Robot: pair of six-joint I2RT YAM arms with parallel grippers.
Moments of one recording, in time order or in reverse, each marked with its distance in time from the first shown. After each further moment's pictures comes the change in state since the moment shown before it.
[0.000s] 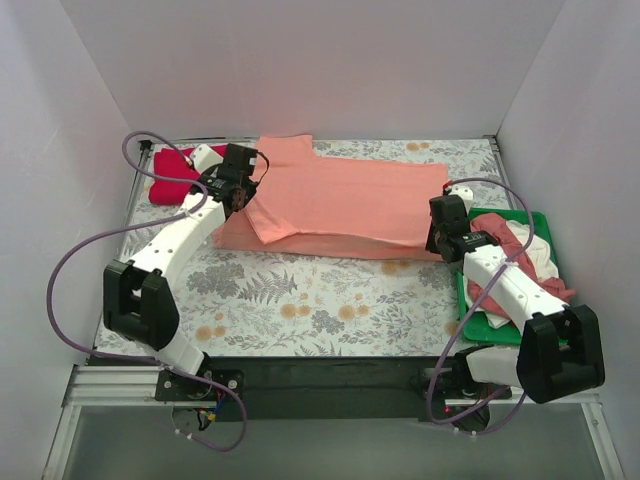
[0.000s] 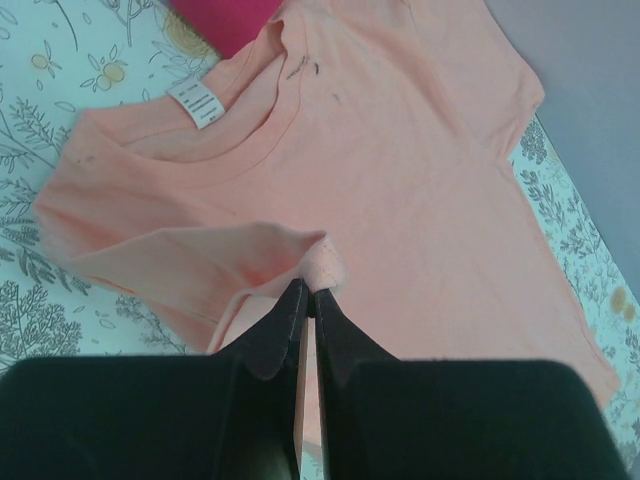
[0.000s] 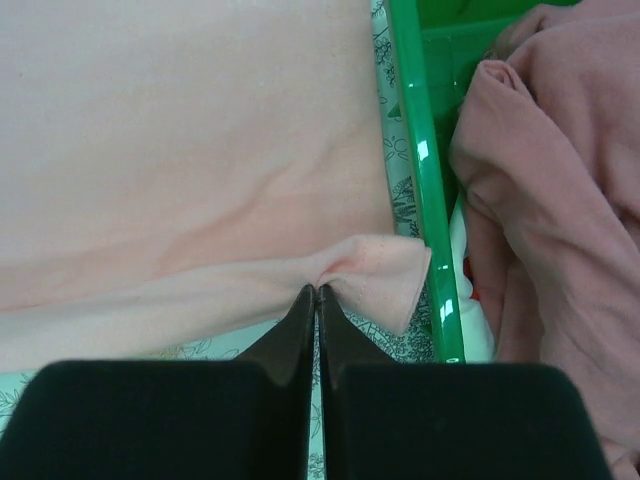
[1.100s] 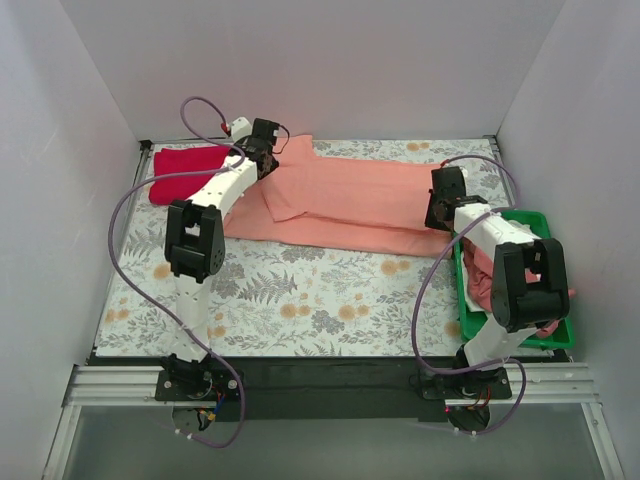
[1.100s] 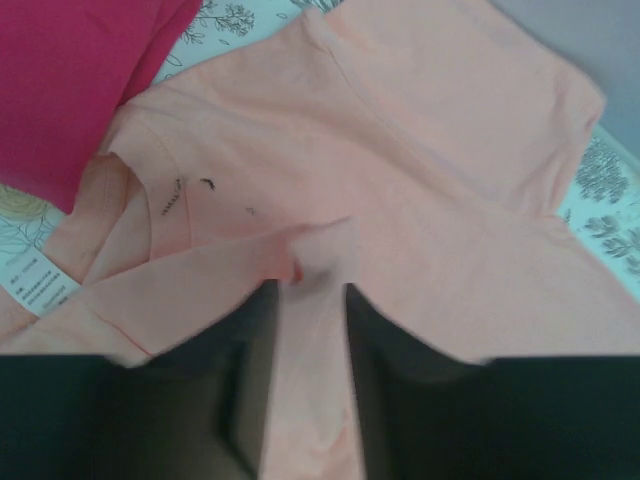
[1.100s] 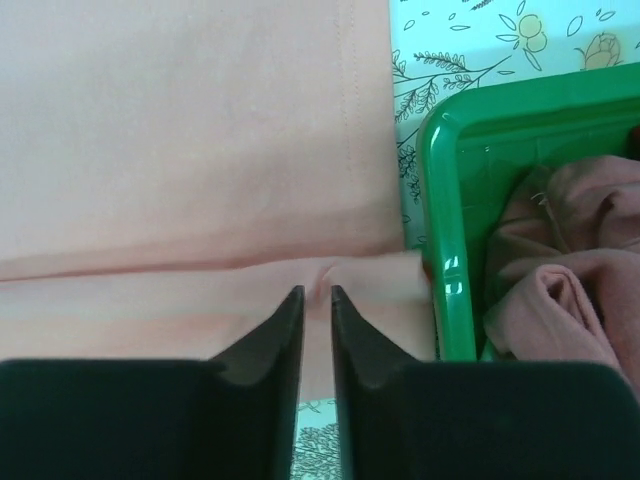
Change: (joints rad) left arm 0.050 0.622 0.545 0.086 0.029 0.309; right arm -0.133 0.410 0.282 0.037 -0.119 -0.057
